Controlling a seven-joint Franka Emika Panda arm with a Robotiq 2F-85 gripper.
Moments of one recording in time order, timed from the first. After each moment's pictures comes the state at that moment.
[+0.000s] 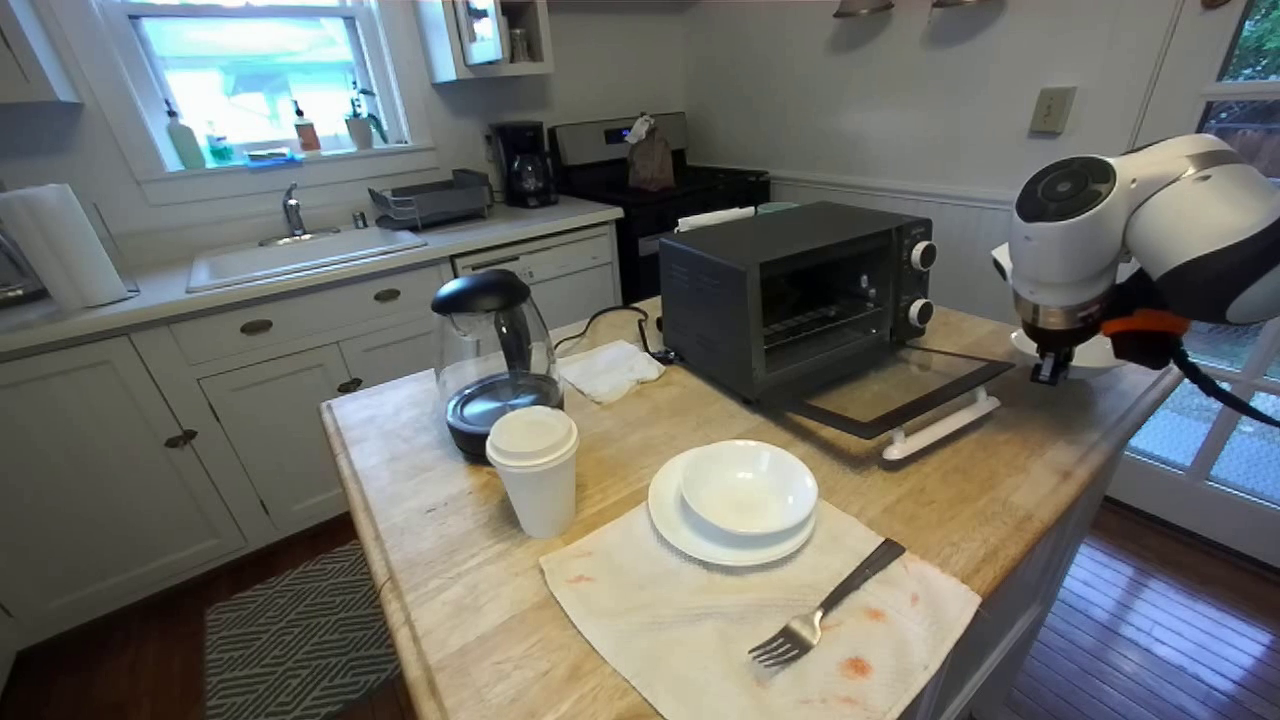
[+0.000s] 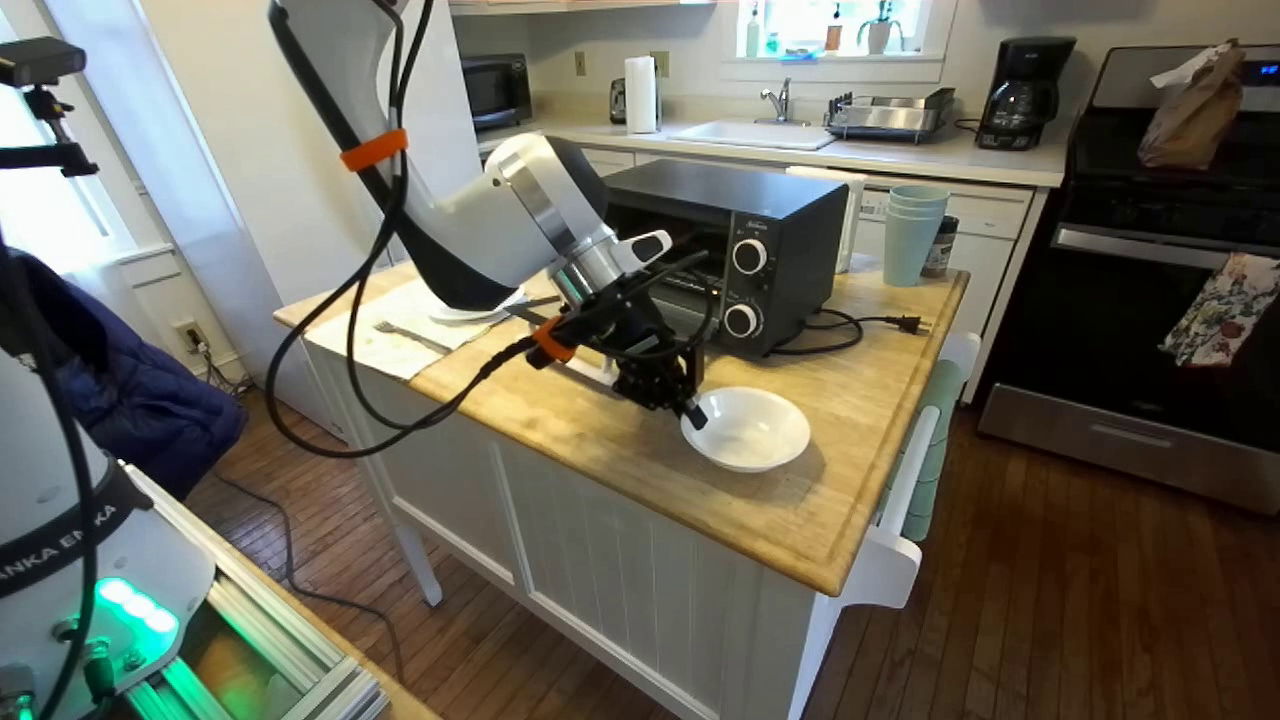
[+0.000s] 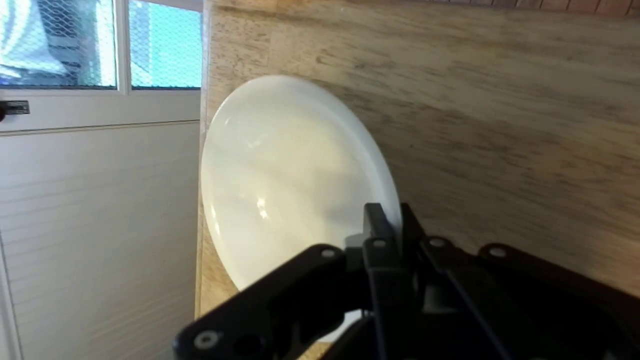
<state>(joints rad) -0.25 0.40 -0.30 -2.29 -1.40 2.65 0.66</state>
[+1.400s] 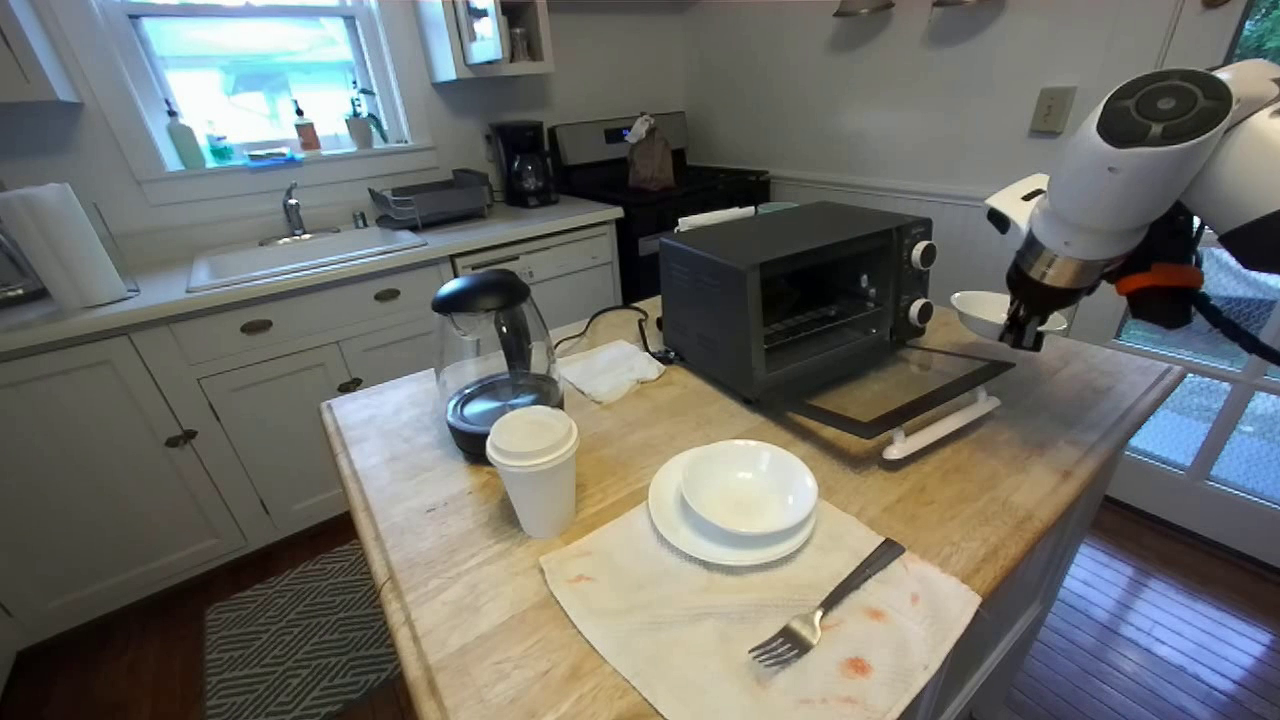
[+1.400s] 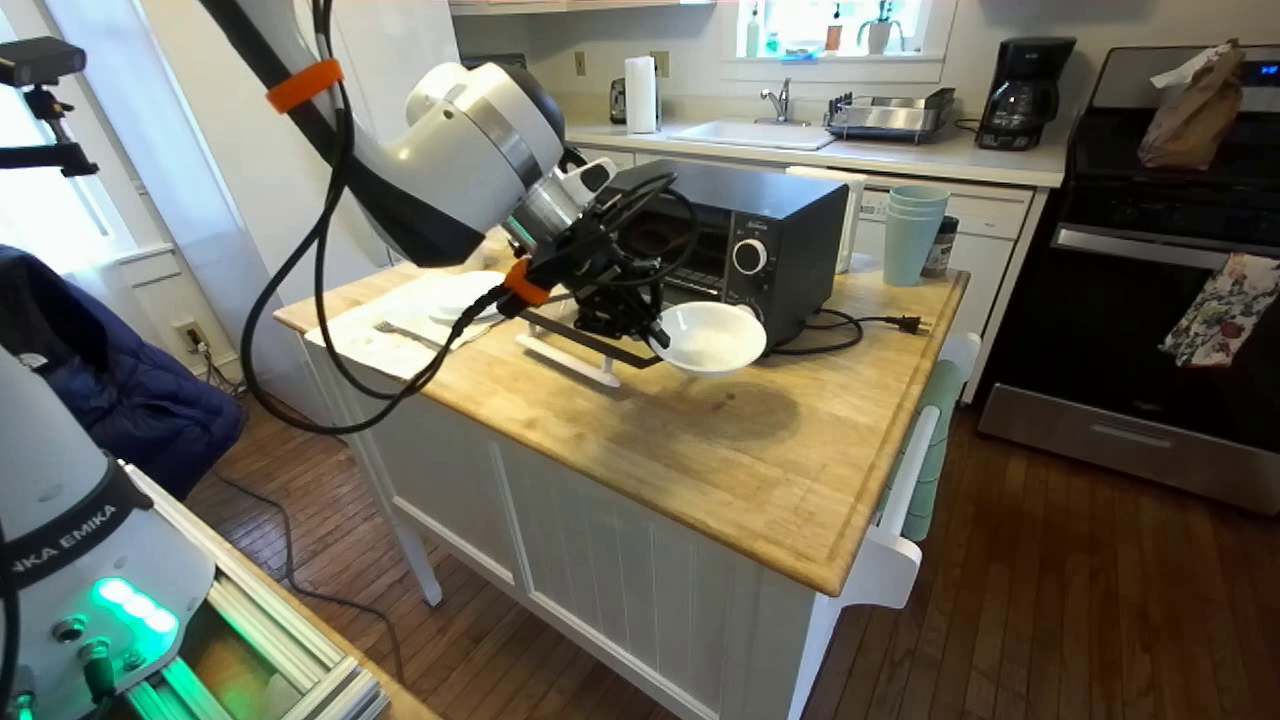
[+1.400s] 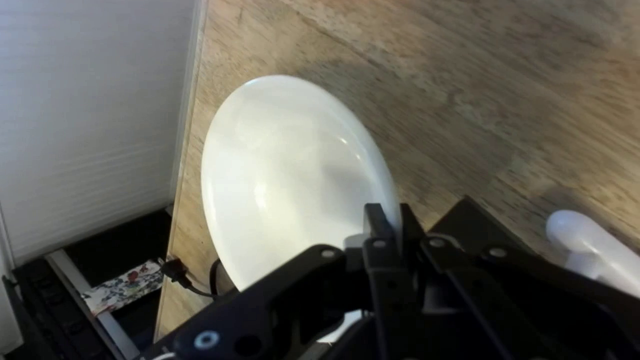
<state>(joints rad) -0.23 0.19 -0.28 -2.39 -1.63 2.85 0.65</state>
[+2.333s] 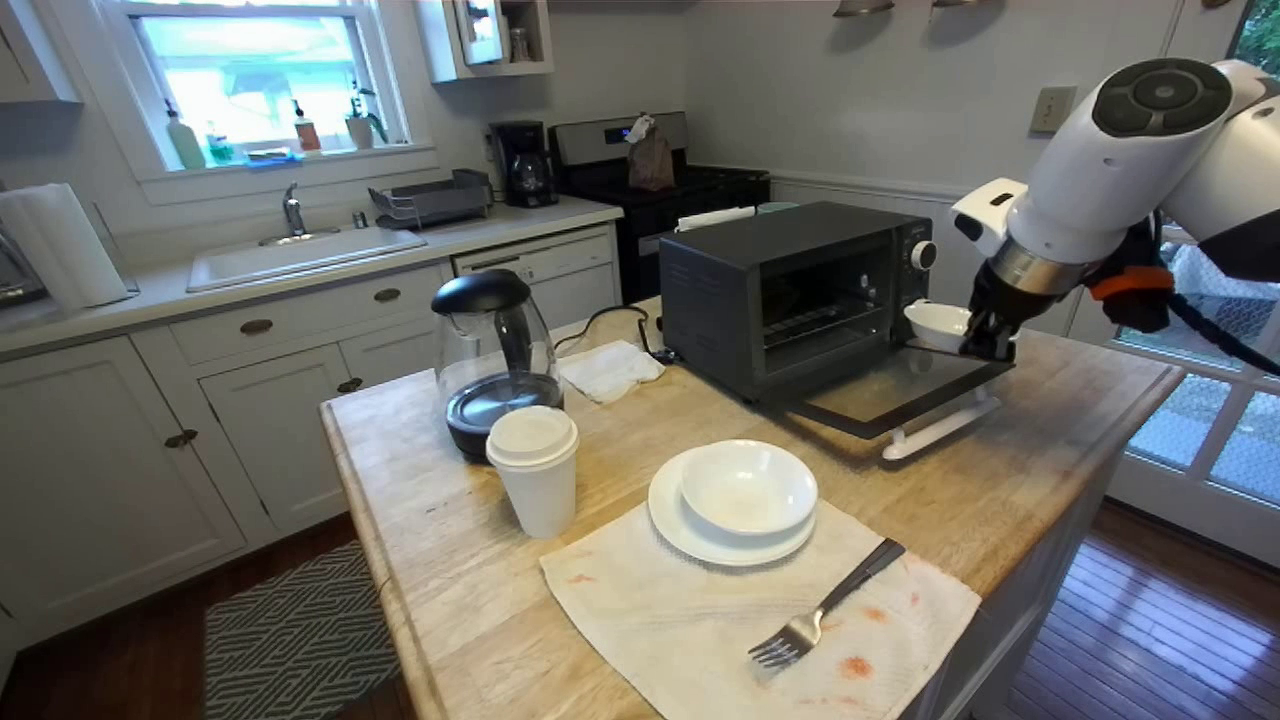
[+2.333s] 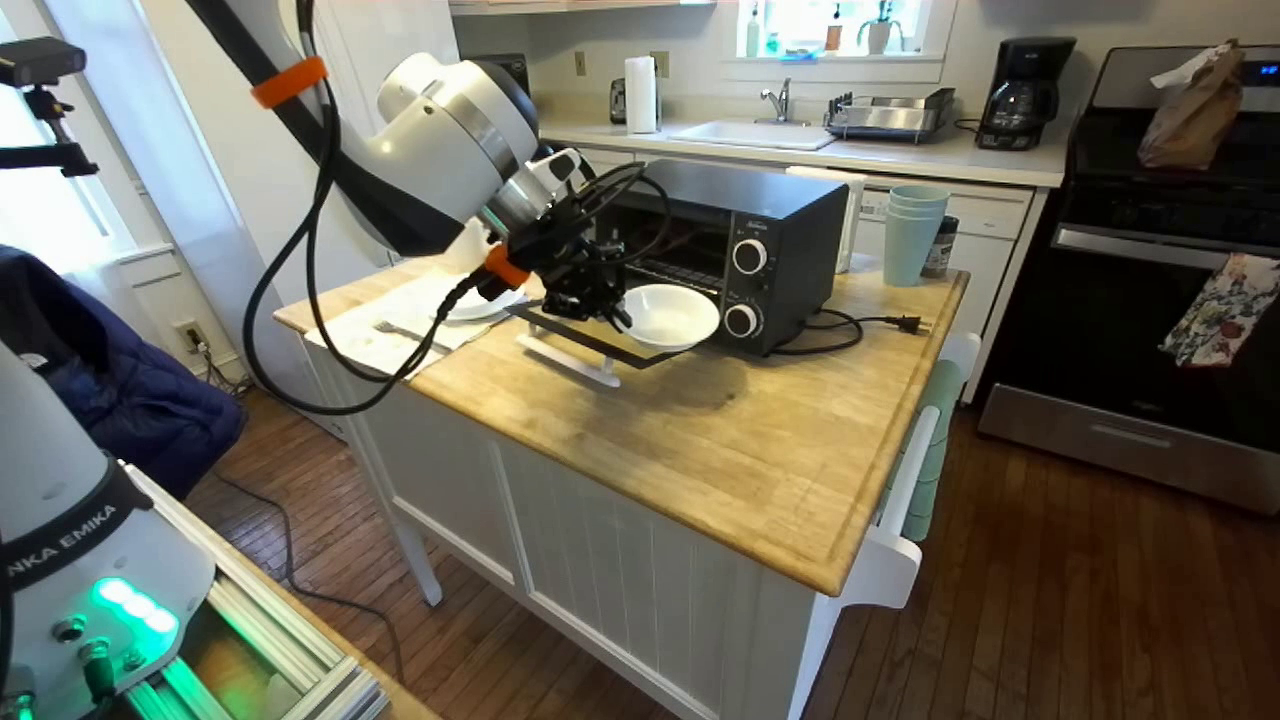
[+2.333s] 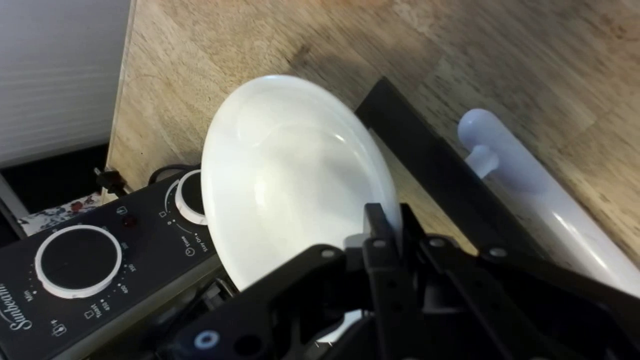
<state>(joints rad) -0.19 0.17 -0.23 -2.42 -1.61 2.90 0.57</state>
